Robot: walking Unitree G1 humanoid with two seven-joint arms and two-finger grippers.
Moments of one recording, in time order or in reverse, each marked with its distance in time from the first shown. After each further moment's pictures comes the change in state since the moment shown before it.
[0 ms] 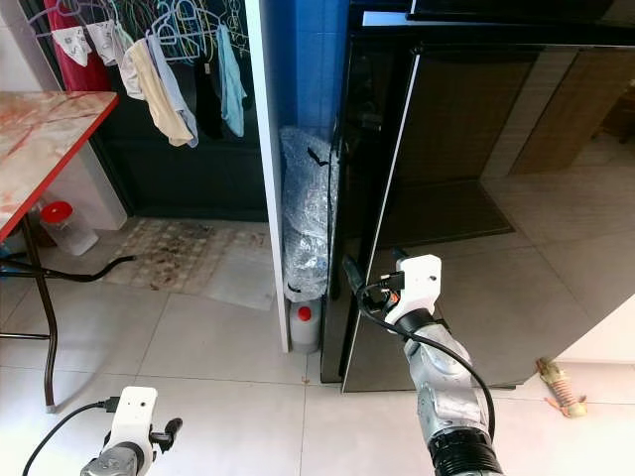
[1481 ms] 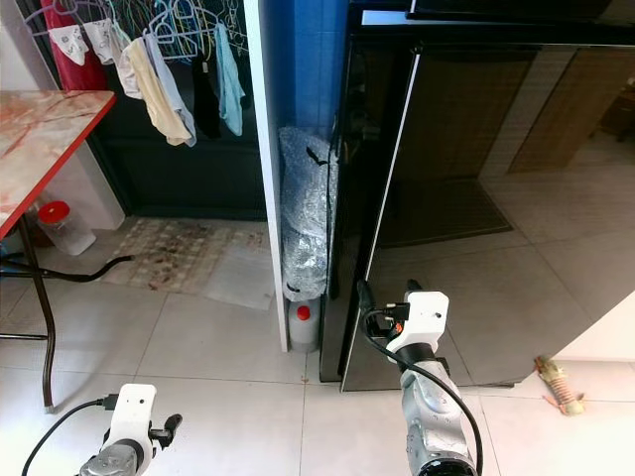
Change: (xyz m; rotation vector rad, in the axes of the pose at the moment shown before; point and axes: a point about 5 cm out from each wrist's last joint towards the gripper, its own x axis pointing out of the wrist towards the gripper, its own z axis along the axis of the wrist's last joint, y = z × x) left arm 0.001 0.001 0.004 -0.012 -0.021 0.007; right arm -0.024 0.003 -0.039 0.051 0.015 -0.190
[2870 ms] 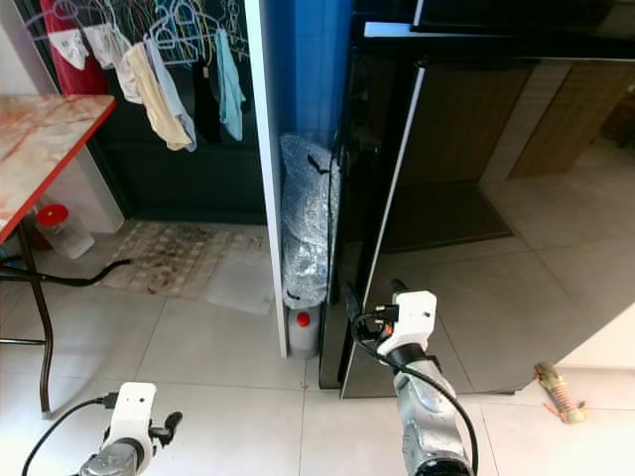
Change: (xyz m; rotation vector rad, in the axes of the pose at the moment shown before) left arm 0.000 0.000 0.002 0.001 -0.012 0.001; right arm 0.001 0.010 -0.002 0.008 0.018 0.098
